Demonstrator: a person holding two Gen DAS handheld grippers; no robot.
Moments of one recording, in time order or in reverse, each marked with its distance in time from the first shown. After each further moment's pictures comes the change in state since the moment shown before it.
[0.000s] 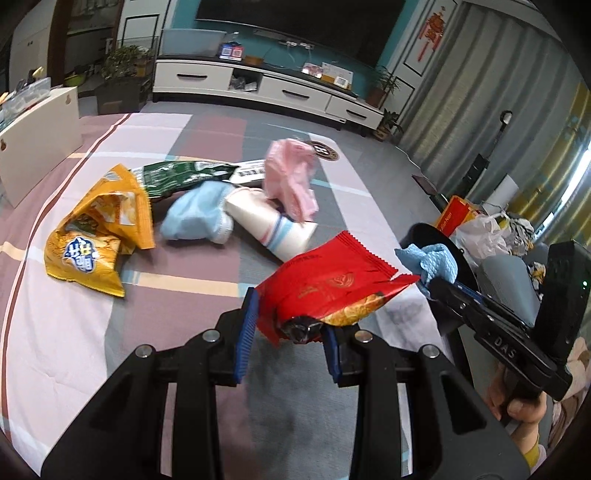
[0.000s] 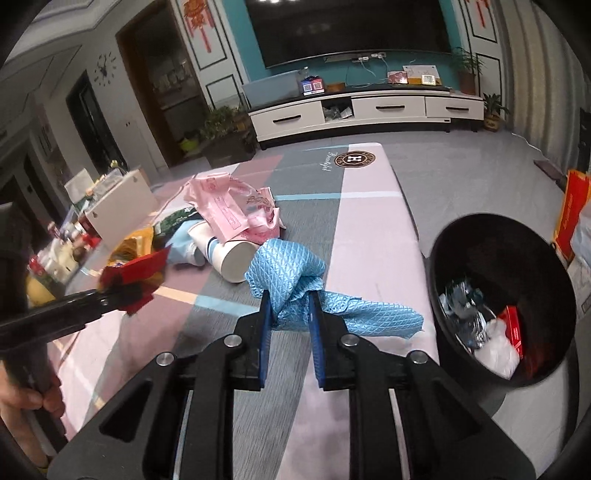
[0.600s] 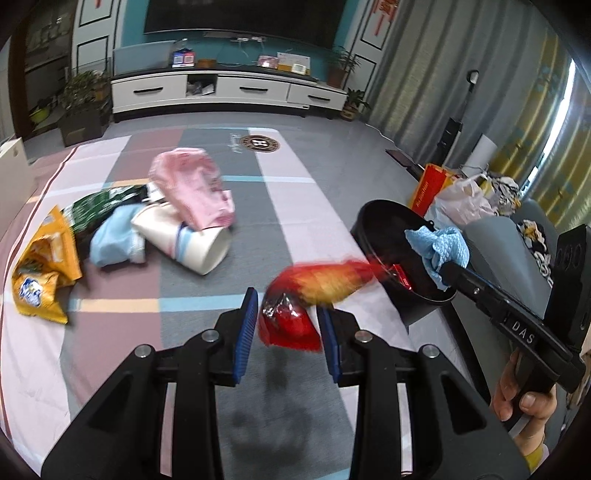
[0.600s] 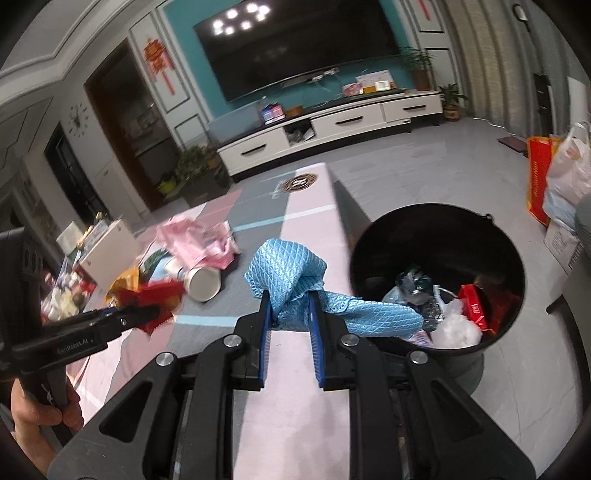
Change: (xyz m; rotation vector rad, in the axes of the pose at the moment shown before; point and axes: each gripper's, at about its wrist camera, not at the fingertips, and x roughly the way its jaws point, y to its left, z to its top) left arm 0.017 -0.085 0.004 0.169 0.034 -0.040; right arm -0.056 -0.062 -0.012 0.170 -0.119 -0.060
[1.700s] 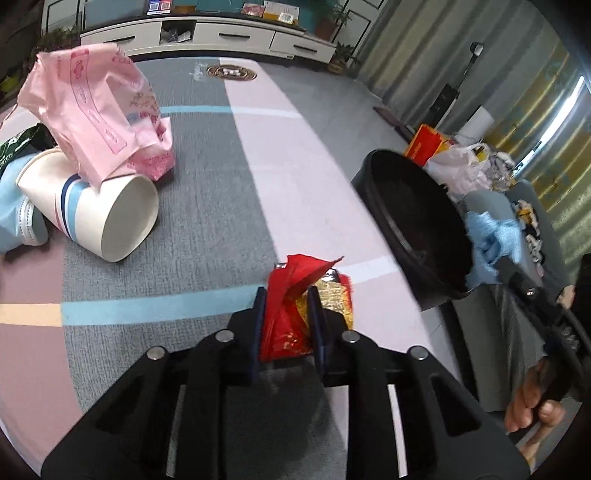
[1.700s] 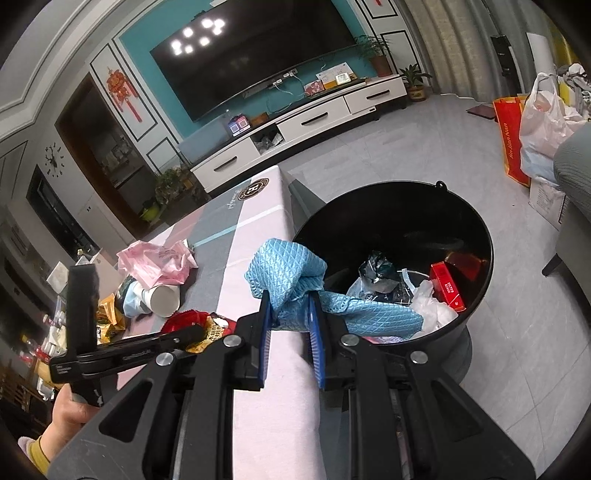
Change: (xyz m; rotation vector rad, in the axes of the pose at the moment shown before) left arm 0.114 0.001 0.001 -0.038 0.187 -0.110; right arm 0.006 -0.061 -0.005 0.145 -0.014 -0.022
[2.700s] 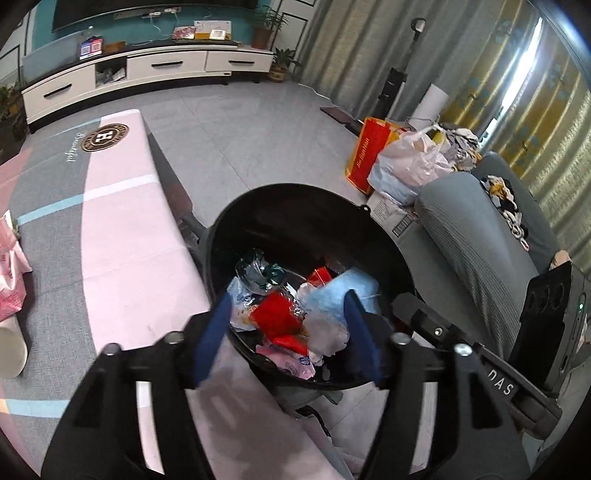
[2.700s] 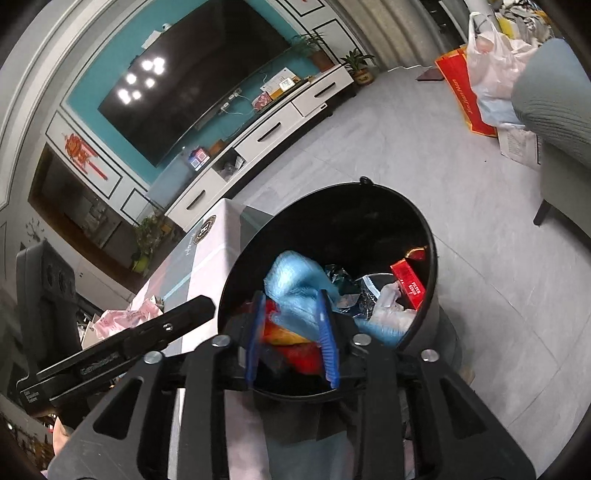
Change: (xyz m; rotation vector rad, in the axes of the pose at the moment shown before) left arm 0.040 -0.133 0.051 0.183 -0.039 -0.071; right arm 0.009 -0.081 0.009 0.274 -0.050 -0.014
